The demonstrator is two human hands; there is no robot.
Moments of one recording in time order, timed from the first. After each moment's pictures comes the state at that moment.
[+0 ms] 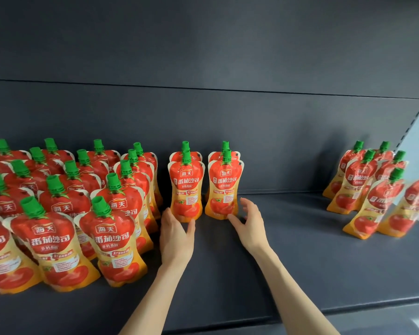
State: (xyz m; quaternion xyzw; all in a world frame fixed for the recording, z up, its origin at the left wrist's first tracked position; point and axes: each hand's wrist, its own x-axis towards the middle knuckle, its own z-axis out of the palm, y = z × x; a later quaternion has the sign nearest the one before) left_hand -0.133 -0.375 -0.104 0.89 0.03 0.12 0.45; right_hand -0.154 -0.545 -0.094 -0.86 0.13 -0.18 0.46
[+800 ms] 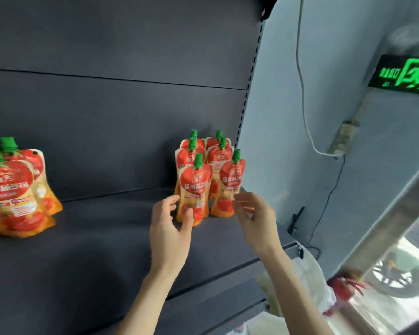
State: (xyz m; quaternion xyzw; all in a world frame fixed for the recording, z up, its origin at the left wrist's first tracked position) left_hand -0.282 -0.709 -0.050 0.75 -0.21 0.14 0.61; right_hand -0.357 -0.860 -0.024 -0.82 0.16 -0.36 0.42
